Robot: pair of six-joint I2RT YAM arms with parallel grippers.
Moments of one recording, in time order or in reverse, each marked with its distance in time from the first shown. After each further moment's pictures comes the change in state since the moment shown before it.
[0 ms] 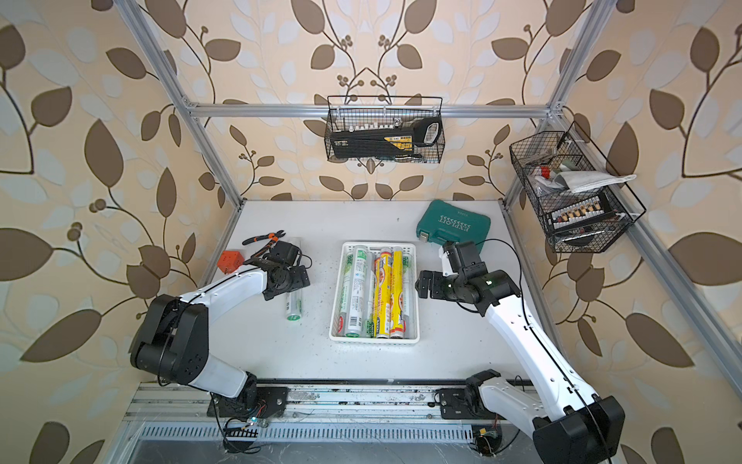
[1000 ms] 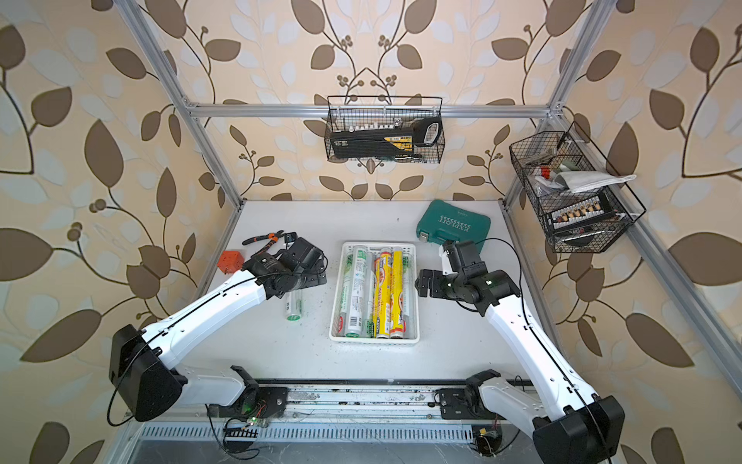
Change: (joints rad) left arm -0.372 -0.196 0.225 -0.354 -0.205 -0.146; right arm 0.000 0.001 0.000 0.015 0.006 0.000
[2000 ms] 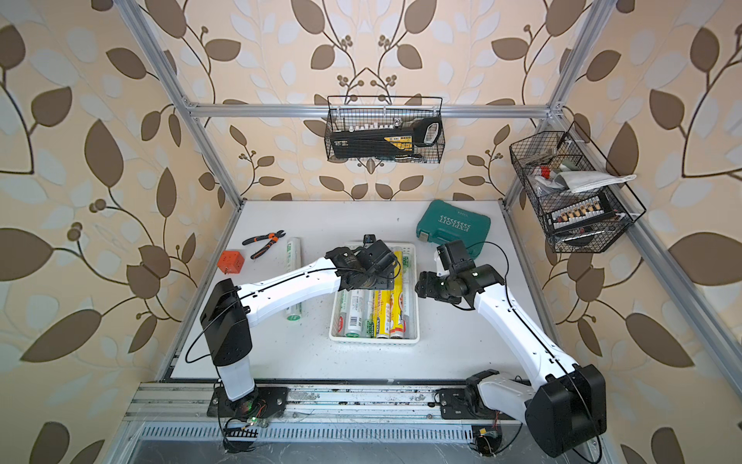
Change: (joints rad) left arm -0.325 0.465 0.453 0.050 0.111 -0.057; right arm 0.000 0.101 -0.036 0.047 -0.030 0.069
